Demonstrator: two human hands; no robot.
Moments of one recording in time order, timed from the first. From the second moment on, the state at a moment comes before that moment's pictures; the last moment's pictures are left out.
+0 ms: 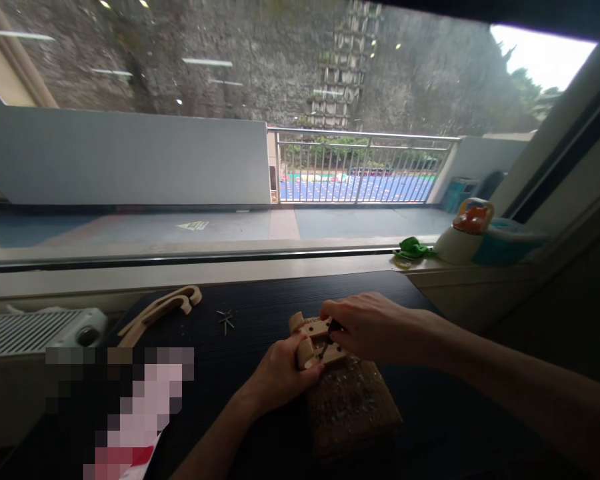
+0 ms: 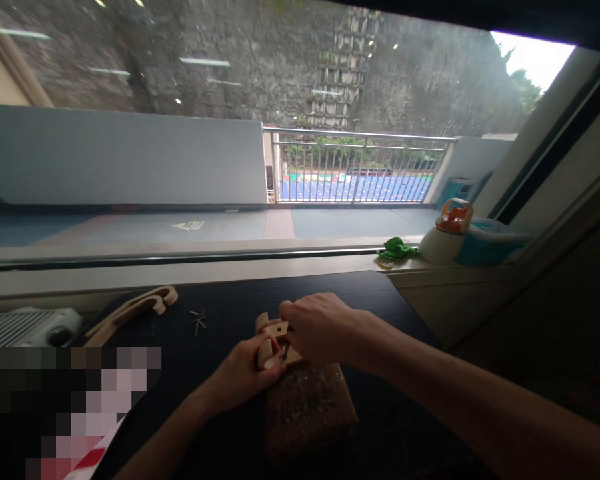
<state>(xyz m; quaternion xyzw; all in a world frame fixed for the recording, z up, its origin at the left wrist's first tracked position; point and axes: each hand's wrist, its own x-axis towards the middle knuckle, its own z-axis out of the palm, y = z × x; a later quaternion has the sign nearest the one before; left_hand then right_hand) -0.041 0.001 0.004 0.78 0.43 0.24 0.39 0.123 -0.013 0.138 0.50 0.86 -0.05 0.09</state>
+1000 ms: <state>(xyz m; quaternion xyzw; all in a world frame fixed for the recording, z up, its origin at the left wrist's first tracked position) -0.041 0.002 0.003 0.78 0.44 0.24 0.38 0.121 -0.009 0.142 0.45 0.88 -0.04 0.13</state>
